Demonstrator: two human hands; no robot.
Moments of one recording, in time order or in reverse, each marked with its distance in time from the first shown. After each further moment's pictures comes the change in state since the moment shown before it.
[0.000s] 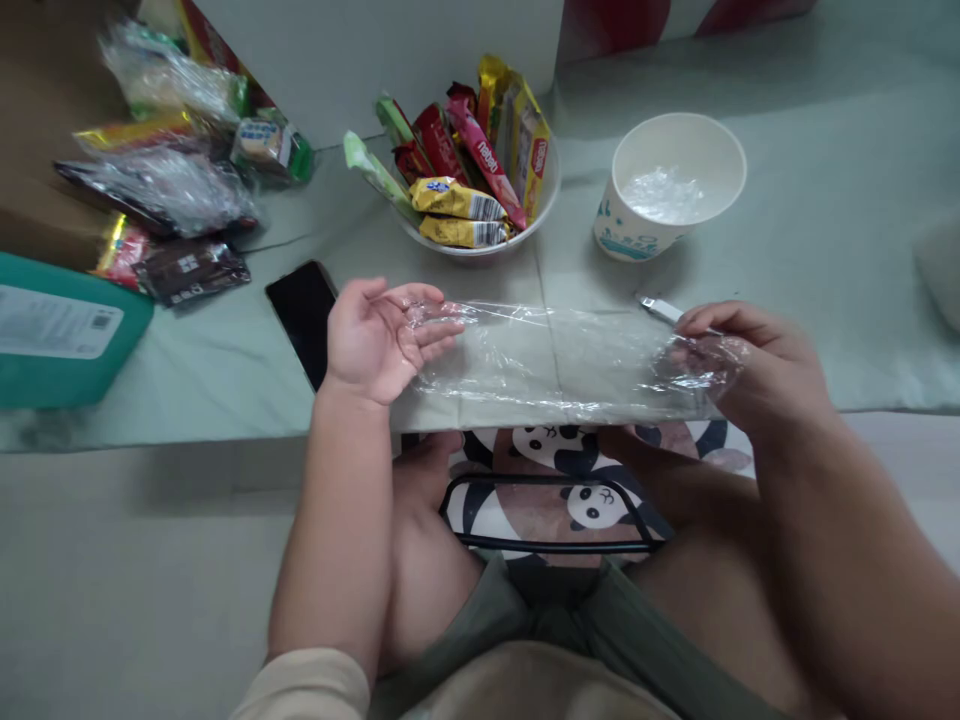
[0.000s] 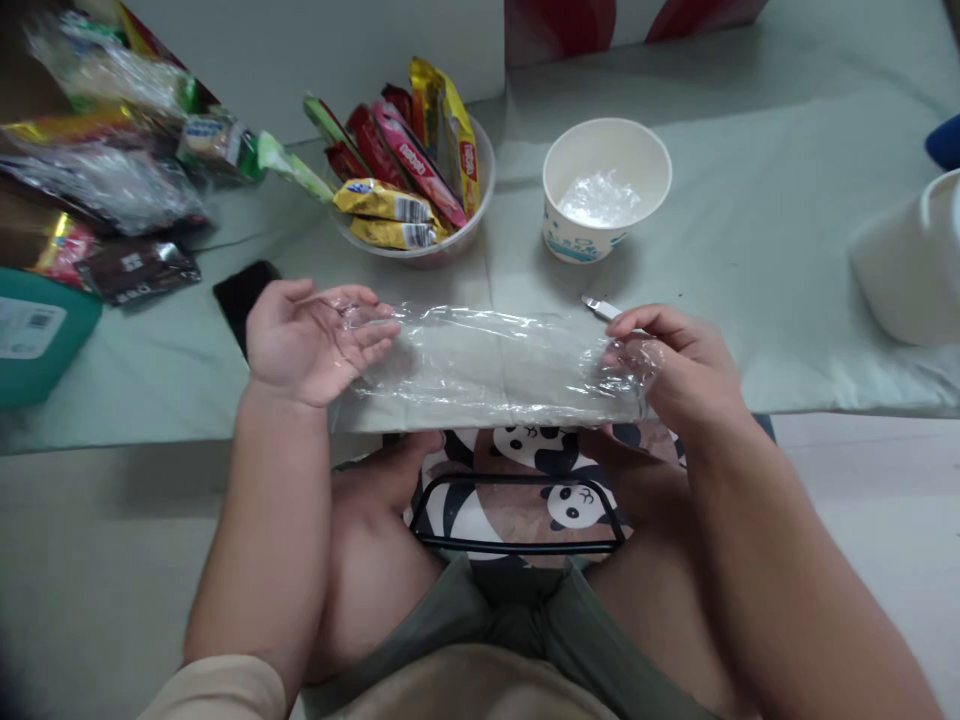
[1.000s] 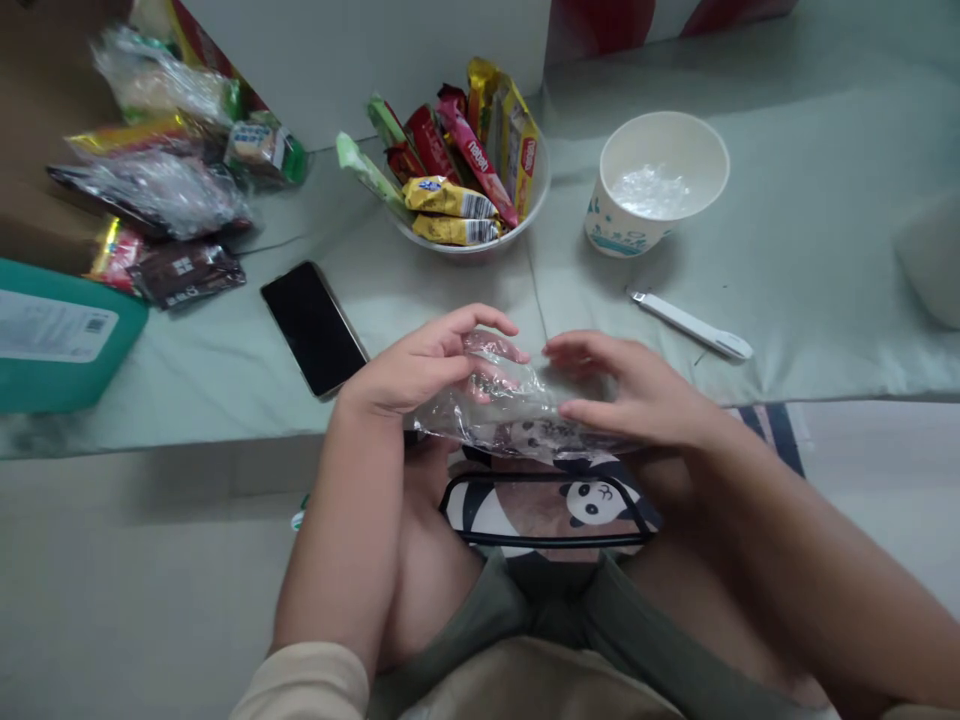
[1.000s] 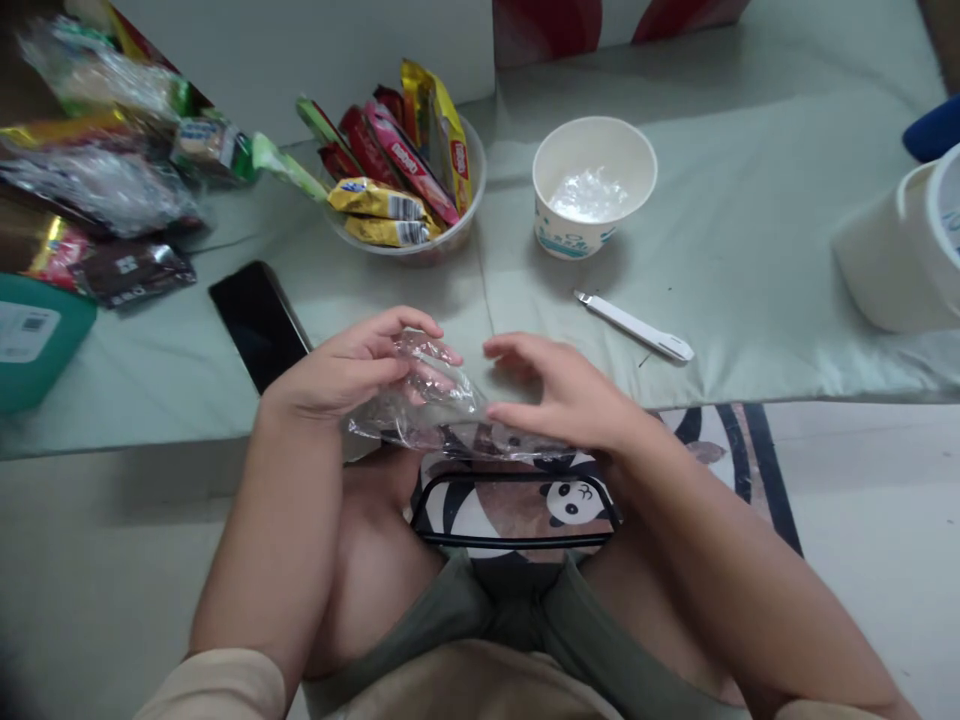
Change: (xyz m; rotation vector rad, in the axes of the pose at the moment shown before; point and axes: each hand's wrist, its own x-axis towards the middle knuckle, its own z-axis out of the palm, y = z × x) left_hand -0.011 -0.017 0.017 0.348 -0.543 -0.039; right_hand -0.020 -0.002 0.046 -0.492 -0.679 -0.381
